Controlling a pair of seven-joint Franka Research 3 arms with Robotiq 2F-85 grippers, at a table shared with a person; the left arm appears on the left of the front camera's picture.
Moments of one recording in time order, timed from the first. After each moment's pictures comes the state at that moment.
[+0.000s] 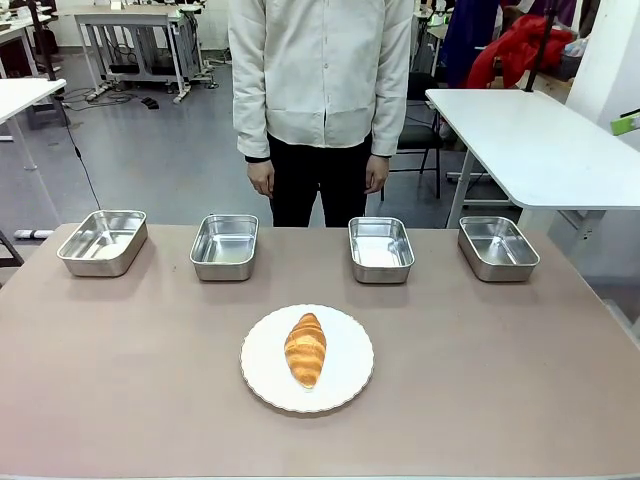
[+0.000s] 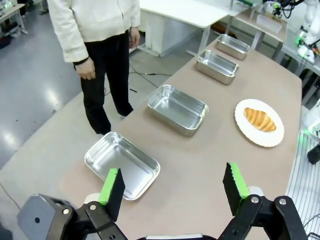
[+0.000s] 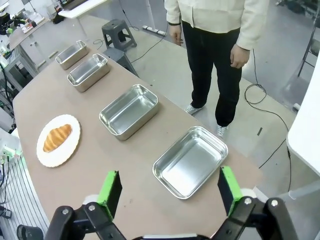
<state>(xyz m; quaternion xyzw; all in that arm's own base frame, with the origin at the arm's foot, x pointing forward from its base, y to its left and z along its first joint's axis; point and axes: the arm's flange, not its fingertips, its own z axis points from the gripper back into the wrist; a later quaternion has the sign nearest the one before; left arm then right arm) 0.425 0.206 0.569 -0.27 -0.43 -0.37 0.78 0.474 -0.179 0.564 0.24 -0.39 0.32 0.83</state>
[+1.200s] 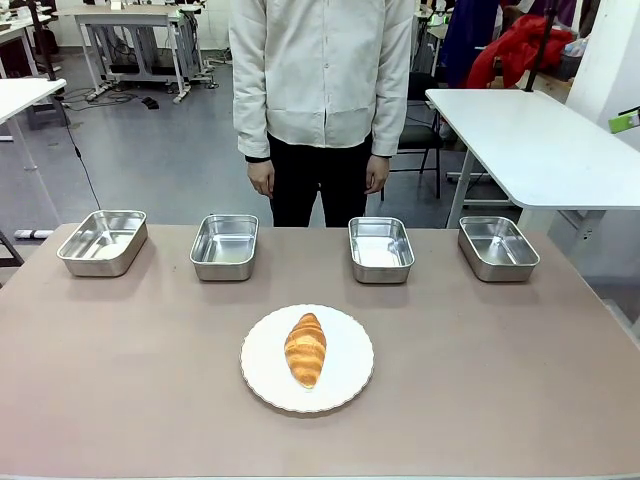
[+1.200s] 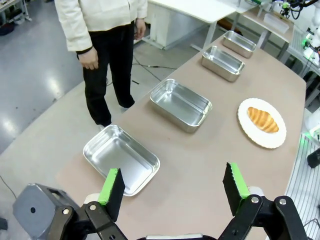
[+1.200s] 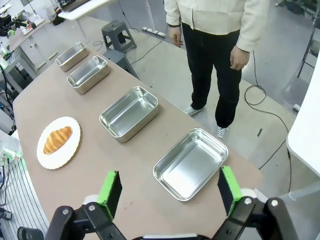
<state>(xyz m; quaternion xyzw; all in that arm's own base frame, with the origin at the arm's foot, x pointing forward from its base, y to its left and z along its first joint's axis) 0.430 0.198 0.566 -0.26 -0.41 -0.36 0.80 0.475 -0.178 0.565 0.24 -0.40 0.32 0.83</state>
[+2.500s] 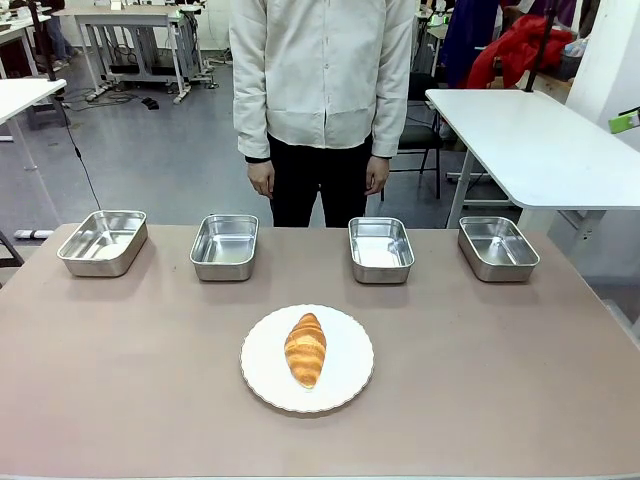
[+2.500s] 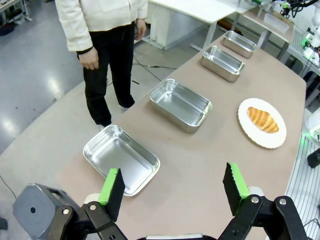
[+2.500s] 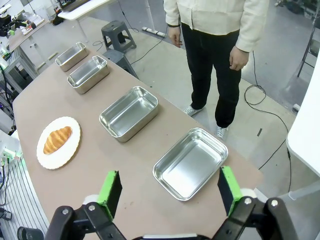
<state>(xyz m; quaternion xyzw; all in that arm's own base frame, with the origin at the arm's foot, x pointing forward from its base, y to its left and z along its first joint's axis) 0.430 0.198 0.566 -0.26 -0.41 -0.36 0.80 0.475 -0.178 0.565 0.24 -0.40 0.31 0.83</state>
